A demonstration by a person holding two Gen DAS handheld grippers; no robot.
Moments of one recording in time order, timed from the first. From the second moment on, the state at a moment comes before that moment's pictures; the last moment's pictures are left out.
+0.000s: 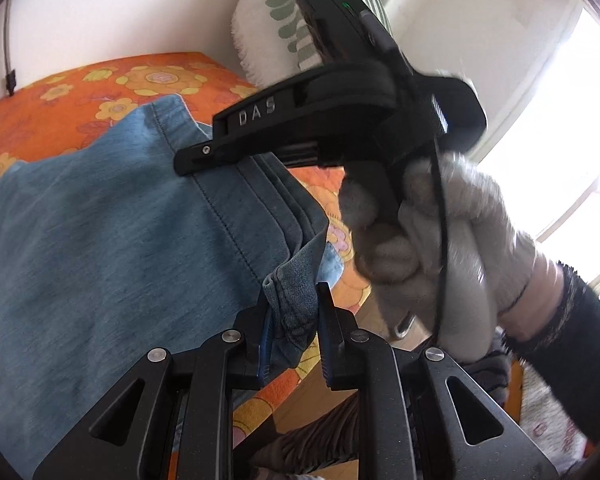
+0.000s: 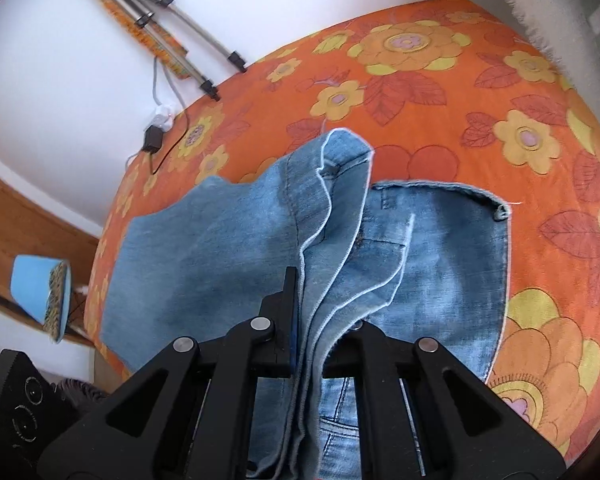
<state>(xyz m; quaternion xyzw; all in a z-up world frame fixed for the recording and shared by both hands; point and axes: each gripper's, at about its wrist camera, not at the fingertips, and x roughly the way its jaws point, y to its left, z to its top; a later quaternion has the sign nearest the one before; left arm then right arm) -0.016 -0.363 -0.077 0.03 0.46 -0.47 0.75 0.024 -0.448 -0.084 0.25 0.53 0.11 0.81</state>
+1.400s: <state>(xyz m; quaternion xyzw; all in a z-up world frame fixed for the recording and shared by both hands) -0.049 -0.392 -0.095 0.18 0.41 -0.46 0.77 0.062 -0.488 -0.059 0.23 0.50 0.08 0.83</state>
